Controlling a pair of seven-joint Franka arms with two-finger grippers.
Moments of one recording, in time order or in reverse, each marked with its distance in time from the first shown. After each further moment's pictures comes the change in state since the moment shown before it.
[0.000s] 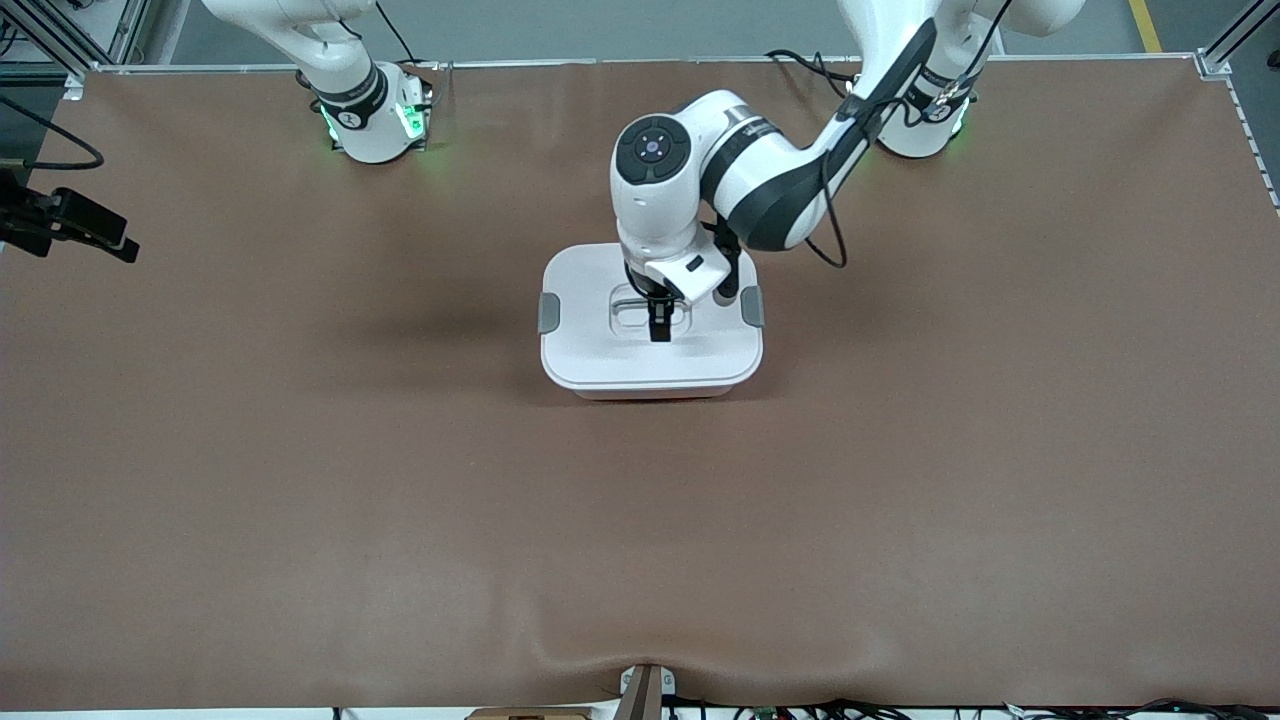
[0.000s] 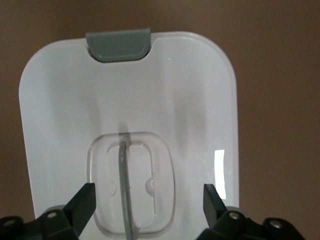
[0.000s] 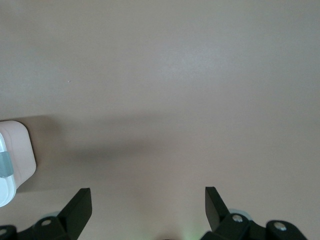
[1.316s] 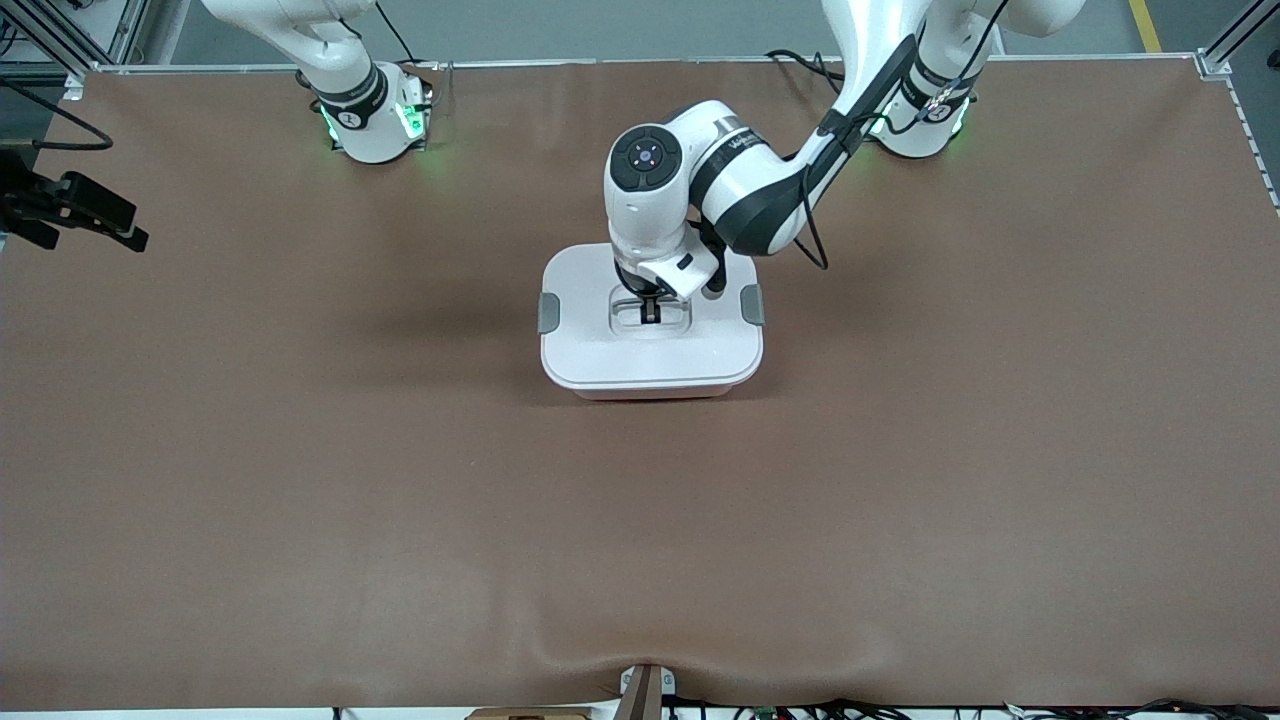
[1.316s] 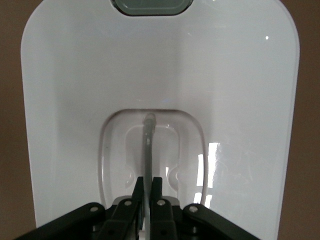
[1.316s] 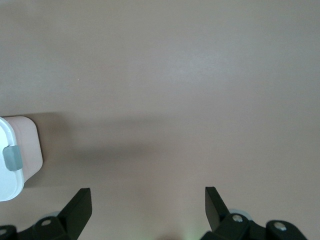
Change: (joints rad) left arm -0.036 0.039 -0.011 -0.066 -0.035 0.116 -0.120; right arm 0.017 -0.022 0.009 0.000 0.003 -0.005 -0.004
